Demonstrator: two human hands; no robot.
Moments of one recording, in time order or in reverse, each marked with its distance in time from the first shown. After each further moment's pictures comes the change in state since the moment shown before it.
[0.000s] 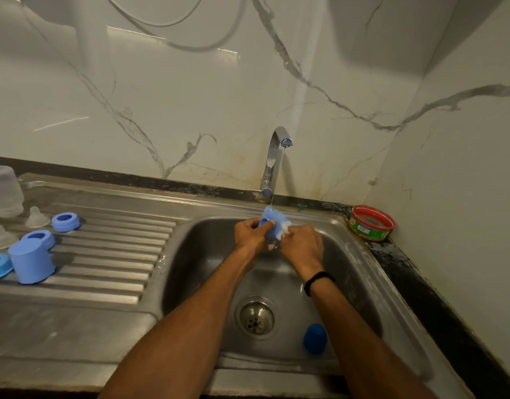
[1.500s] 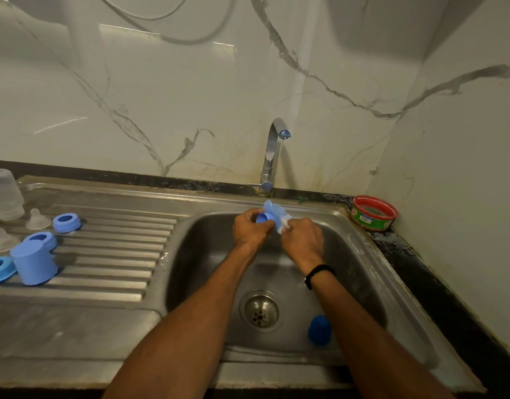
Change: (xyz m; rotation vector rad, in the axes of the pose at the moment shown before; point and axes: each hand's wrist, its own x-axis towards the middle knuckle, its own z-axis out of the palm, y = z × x) left_hand 0.006 -0.005 -0.004 0.193 0.066 0.135; right_hand -0.001 0.003 0.007 0.022 0.027 -0.022
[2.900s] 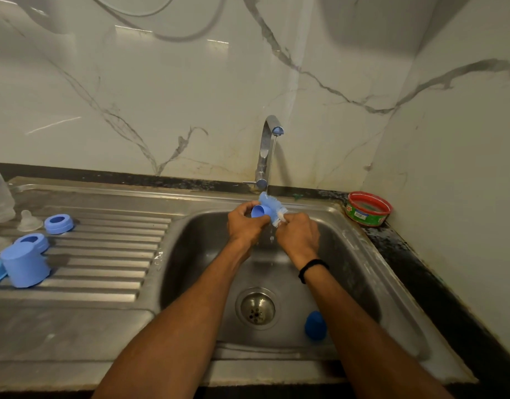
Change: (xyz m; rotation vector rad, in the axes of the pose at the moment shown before) left_hand 0.000 0.006 0.001 -0.090 0.007 -0.001; right_hand -0.003 -0.004 -0.004 0.028 0.031 -0.031
